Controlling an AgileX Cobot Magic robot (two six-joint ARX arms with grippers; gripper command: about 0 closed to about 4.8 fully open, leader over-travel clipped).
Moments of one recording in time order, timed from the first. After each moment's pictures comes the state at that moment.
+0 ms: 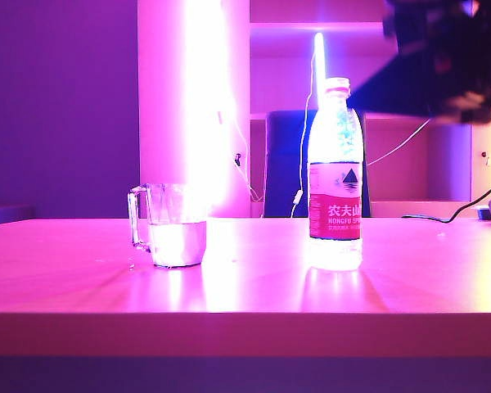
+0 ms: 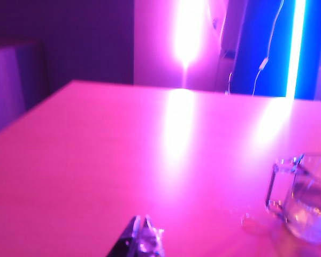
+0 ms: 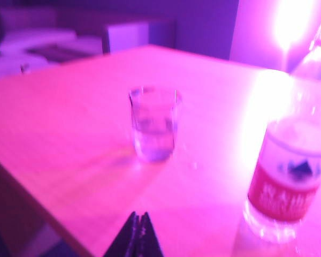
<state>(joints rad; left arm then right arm) 0.04 0.00 0.12 -0.08 0.02 -0.07 0.86 0.85 0.13 0.66 0.24 -0.05</state>
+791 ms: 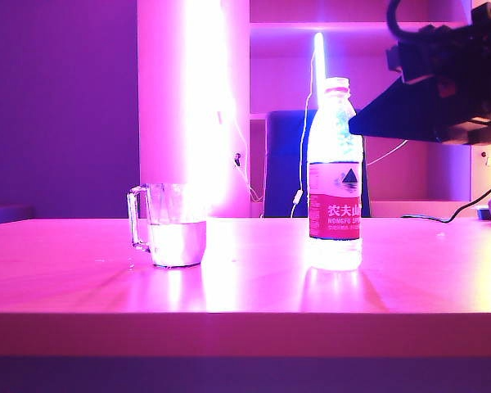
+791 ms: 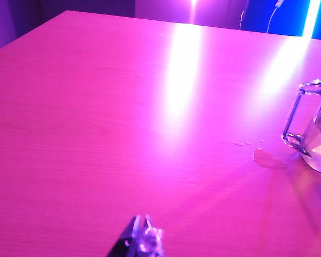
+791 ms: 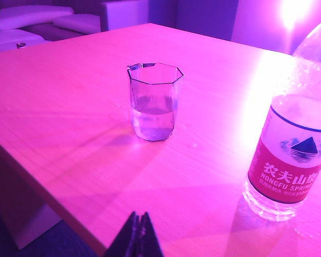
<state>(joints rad) 0.04 0.00 0.01 -0.14 0.02 -0.08 0.86 0.85 0.13 0.61 0.24 -0.05</state>
